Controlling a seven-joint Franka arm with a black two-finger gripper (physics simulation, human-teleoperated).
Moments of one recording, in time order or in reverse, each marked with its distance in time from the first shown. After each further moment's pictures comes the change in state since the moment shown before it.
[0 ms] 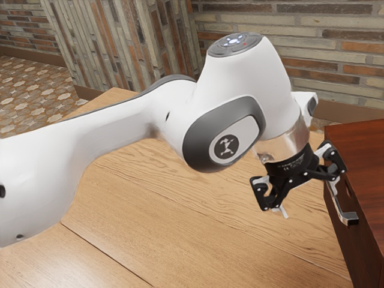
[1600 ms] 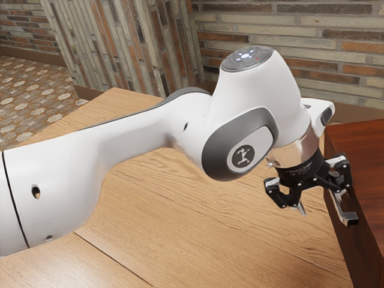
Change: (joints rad) arm 0.015 0.069 -0.002 0.022 -0.029 0.076 0.221
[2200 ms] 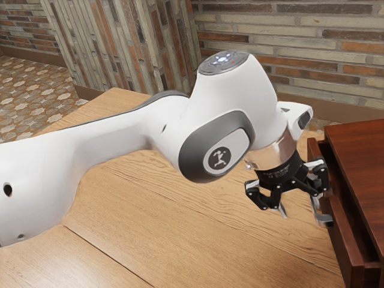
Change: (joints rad) arm 0.018 -0.092 0.001 -0.123 0.014 0.015 0.020
